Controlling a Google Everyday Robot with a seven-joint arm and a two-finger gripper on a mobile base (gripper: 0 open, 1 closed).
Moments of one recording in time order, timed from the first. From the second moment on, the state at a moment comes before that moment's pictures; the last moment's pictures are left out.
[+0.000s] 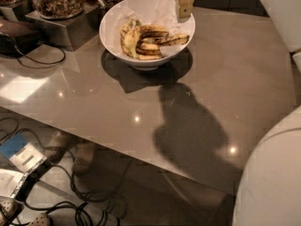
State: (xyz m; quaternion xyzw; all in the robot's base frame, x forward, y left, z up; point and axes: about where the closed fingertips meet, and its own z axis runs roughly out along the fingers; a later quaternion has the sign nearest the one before) arm 0.686 -0.075 1.060 -0.74 0.60 -0.22 0.22
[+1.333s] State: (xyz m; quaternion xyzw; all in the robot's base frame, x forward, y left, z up) arm 0.722 -0.011 1.031 -0.84 0.47 -0.16 0.21
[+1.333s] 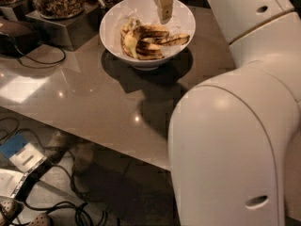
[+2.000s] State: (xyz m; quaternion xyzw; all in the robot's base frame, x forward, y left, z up) arm 0.738 -0.004 1.023 -0.84 0.47 -0.17 0.22
